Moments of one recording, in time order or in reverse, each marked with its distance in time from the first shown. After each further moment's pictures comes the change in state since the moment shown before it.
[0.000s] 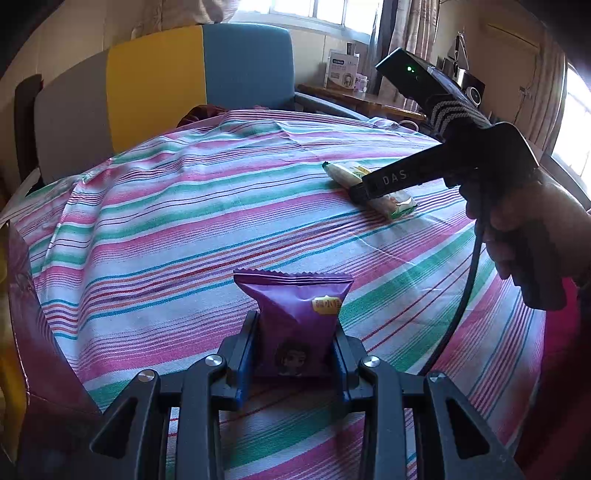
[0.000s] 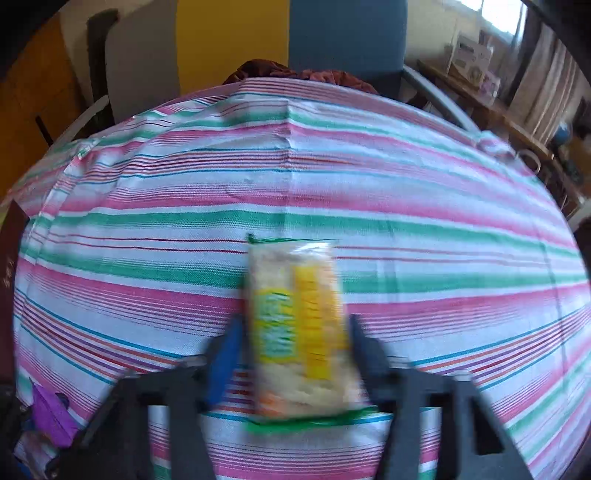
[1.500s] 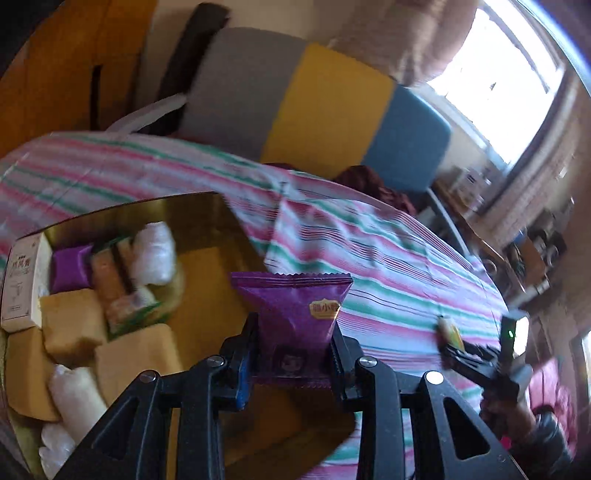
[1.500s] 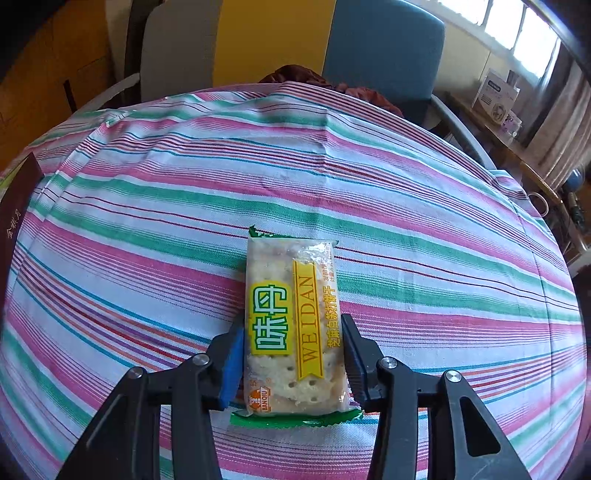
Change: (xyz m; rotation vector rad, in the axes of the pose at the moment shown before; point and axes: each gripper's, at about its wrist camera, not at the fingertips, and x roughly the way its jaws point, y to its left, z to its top) left arm -0.121 0.196 0.013 -0.626 -0.103 0.145; right arm 0.015 0.012 -0.024 -0.126 -0.053 -0.006
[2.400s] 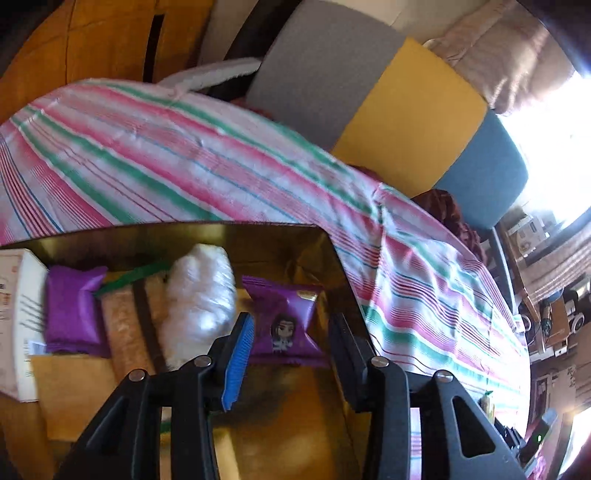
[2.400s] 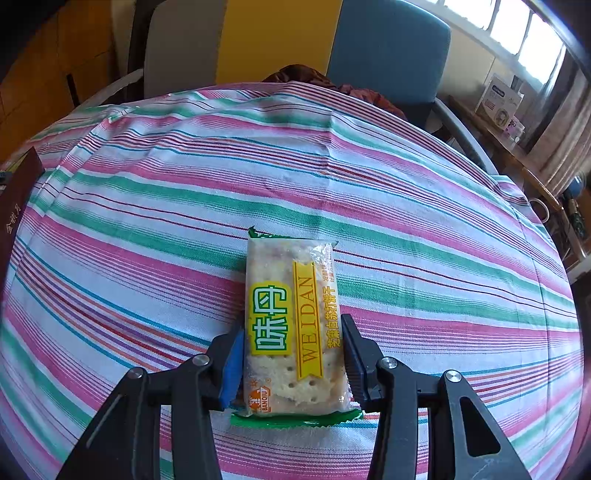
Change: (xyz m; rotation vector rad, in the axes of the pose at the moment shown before) left arm 0.067 0.067 0.058 -0.193 0.062 0.131; right arm -0.002 -0.003 0.004 -0.018 0.004 -0.005
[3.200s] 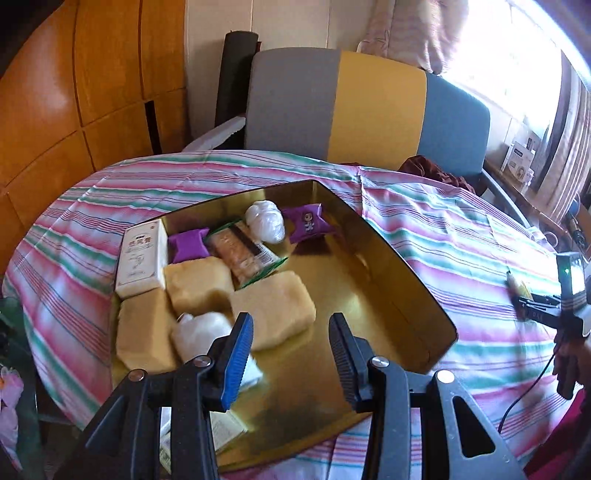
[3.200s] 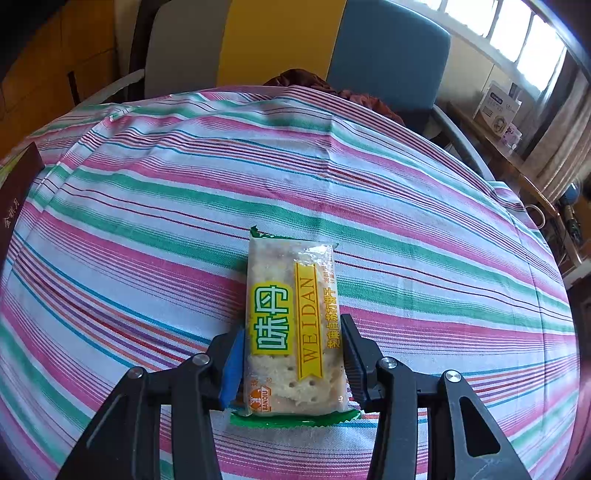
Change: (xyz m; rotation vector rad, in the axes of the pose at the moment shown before) left arm -0.119 0.002 -0.134 0.307 -0.176 0.173; right arm -0.001 0.004 0.000 -0.014 -0.019 -0.025
